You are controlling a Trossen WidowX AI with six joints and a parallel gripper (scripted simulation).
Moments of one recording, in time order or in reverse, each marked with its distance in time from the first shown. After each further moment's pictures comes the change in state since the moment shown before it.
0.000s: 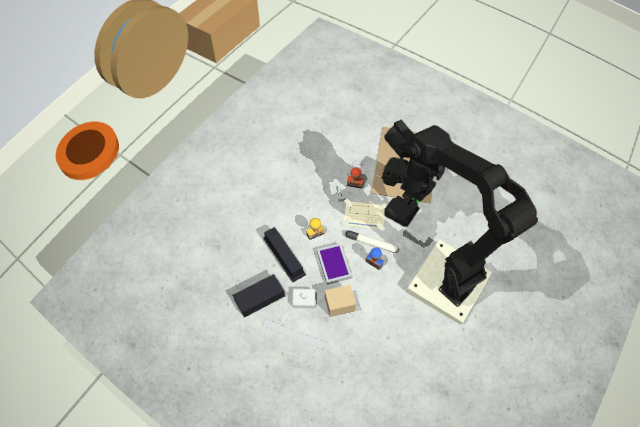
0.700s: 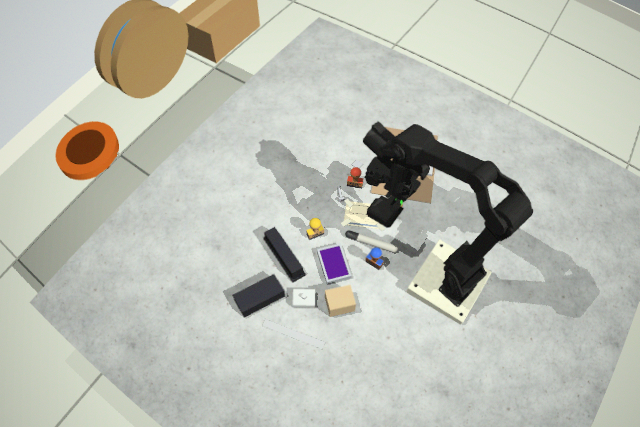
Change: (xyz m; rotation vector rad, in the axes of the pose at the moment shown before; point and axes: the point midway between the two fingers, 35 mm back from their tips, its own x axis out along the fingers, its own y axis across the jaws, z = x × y) arm -0.012 0.029 0.029 0.001 -0.019 -0.005
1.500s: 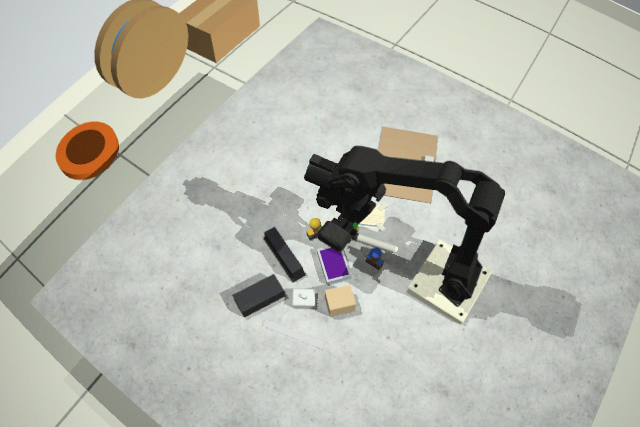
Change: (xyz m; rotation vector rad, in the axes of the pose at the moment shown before) arm -0.002 0.110 0.054 -0.001 -0.004 0.013
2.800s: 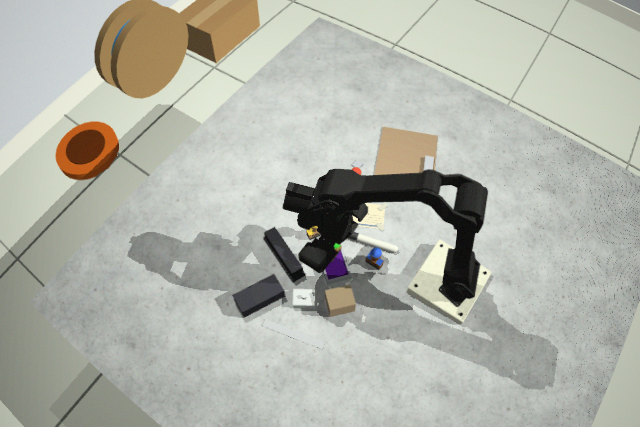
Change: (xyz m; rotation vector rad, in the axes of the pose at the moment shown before) arm 0.018 0.057 0.010 -0.003 0.000 0.007
